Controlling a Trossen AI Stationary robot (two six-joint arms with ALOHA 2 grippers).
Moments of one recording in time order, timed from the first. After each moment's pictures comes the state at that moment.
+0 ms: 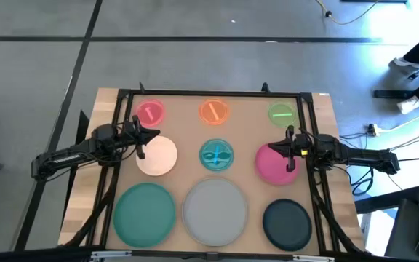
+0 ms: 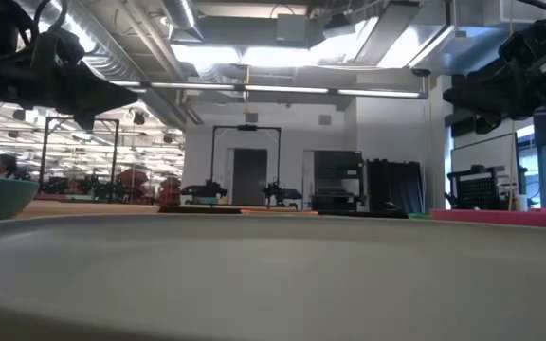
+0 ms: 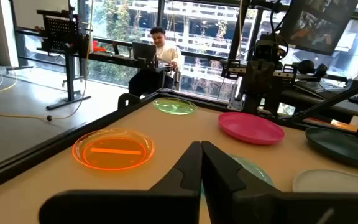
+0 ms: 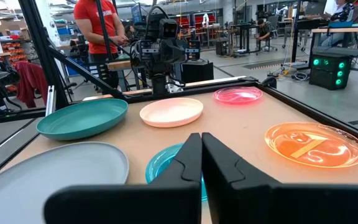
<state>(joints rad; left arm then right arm) 0.33 0.00 0.01 0.01 0.01 -0.15 -0.06 0.03 0.01 0.02 0.02 0.10</state>
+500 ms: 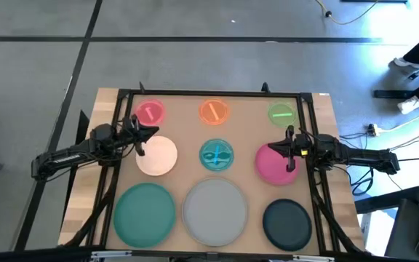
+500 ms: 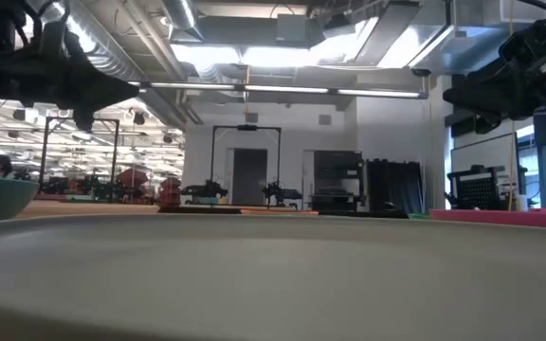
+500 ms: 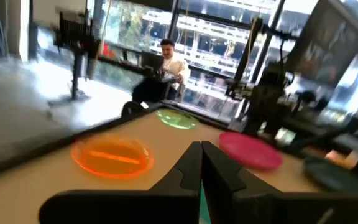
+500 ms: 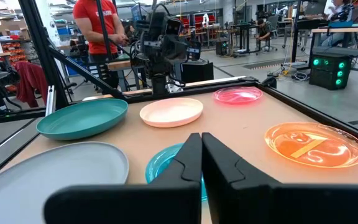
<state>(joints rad) 0.33 0.01 0.01 0.07 -0.04 -0.32 -0.06 0.03 0.01 0.02 0.02 0.09</state>
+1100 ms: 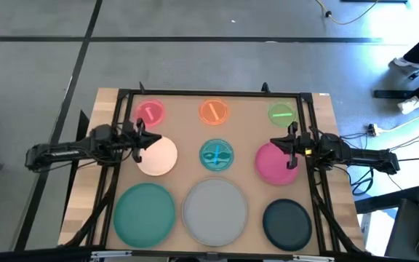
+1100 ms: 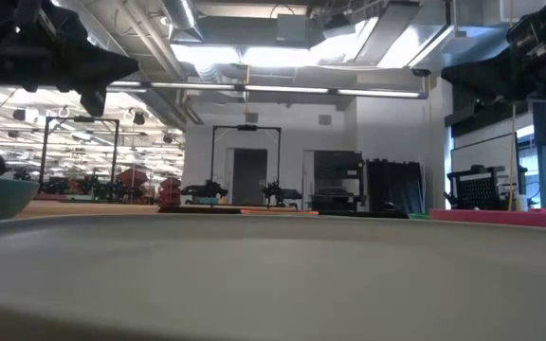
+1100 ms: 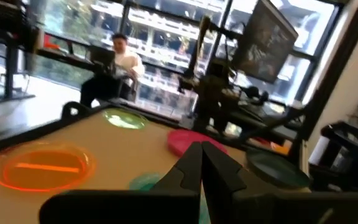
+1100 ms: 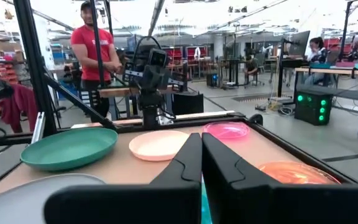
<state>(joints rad) 0.19 0.17 0.06 0.20 0.02 -0.30 -0.06 0.03 0.01 0.16 0.06 0.03</state>
